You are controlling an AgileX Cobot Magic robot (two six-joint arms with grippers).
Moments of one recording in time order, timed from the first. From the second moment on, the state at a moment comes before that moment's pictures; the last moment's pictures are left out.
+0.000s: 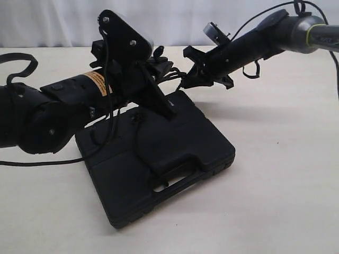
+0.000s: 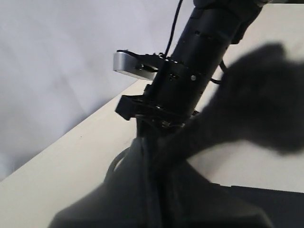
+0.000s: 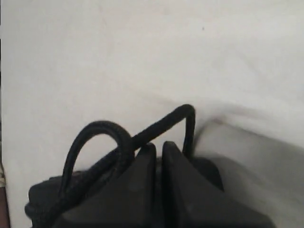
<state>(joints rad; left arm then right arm) -0.61 1.62 -0.77 -0.17 -0.50 0.34 0.13 2.36 -1.83 0.93 1.00 -0.38</state>
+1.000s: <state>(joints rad) -0.61 1.16 -0.77 -0.61 -0.36 0.87 0.13 2.03 -1.71 0.60 1.18 -0.71</state>
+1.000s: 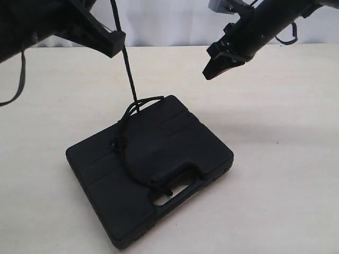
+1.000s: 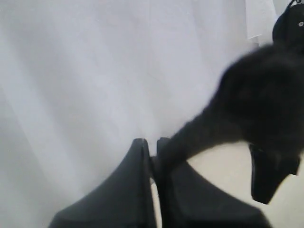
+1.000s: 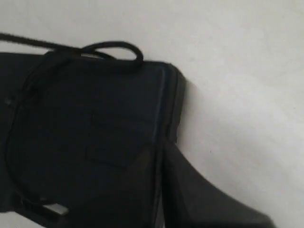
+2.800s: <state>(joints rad) -0.49 1.14 -0.77 -0.86 -0.51 1.38 0.50 1.80 -0.77 0.72 0.31 0.25</state>
